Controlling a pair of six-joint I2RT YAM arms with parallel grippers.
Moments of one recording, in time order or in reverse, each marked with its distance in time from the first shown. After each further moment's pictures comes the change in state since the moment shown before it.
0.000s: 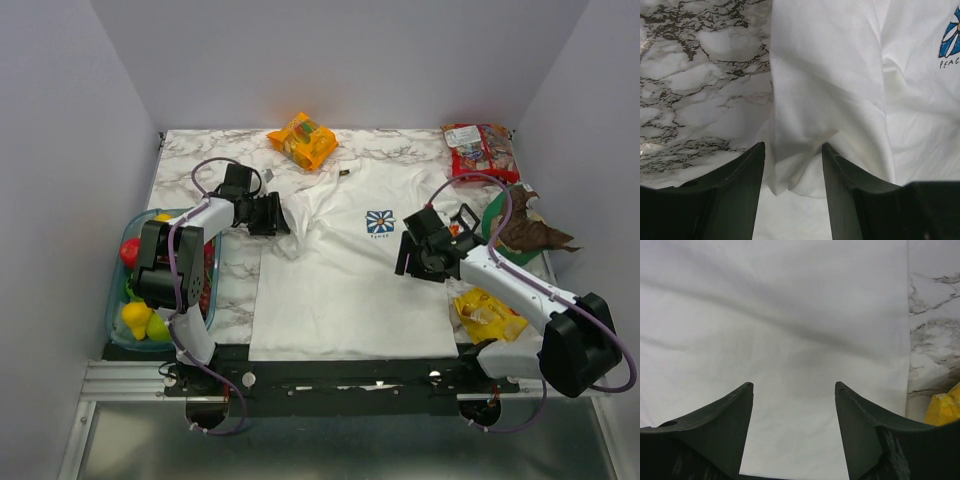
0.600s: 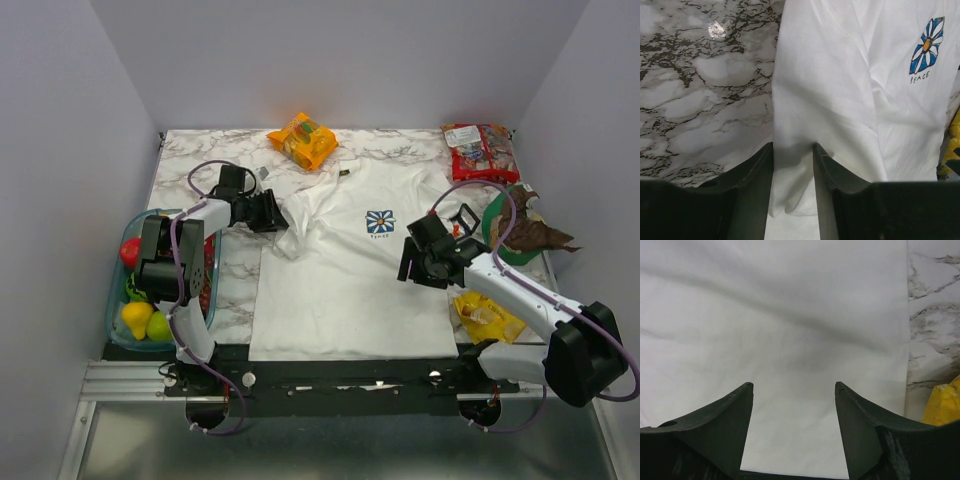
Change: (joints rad) left arm 0.047 0.051 -0.012 0.131 0.119 -0.080; right arm 0.000 -0.058 -0.066 0.008 -0.018 0.011
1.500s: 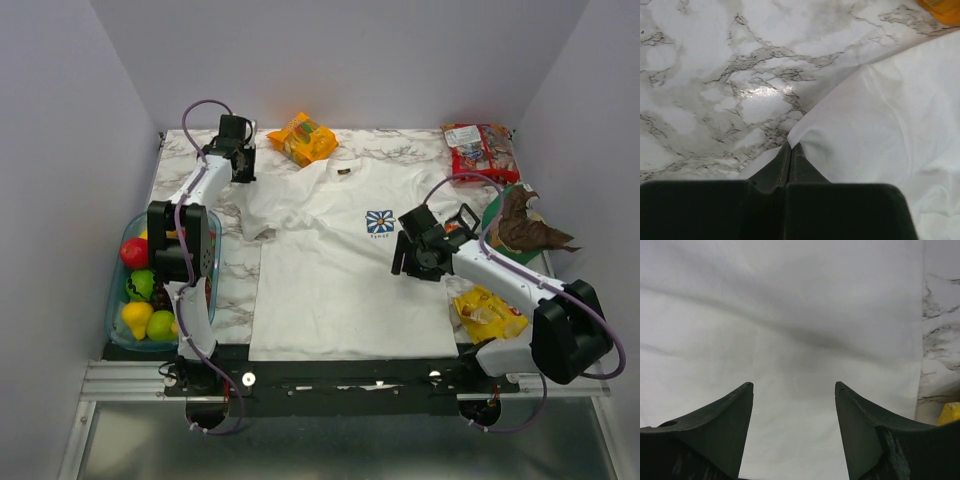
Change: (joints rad) left arm 0.009 0.158 0.551 -0.314 -0.595 0.315; right arm 0.000 0.122 0.071 0.017 0.001 -0.006
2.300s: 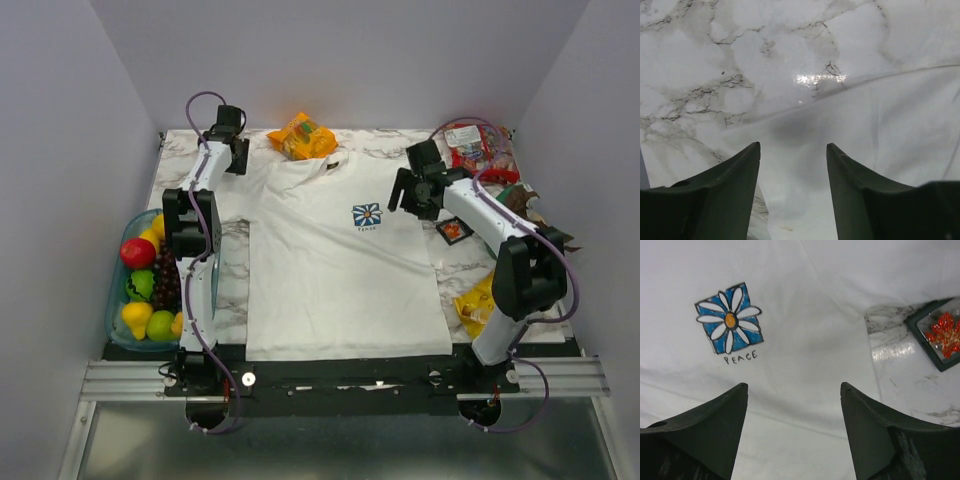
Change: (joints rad) left arm 0.063 0.385 0.474 -0.171 -0.233 0.129; right arm -0.192 0.376 0.514 -0.012 -0.039 -0.142
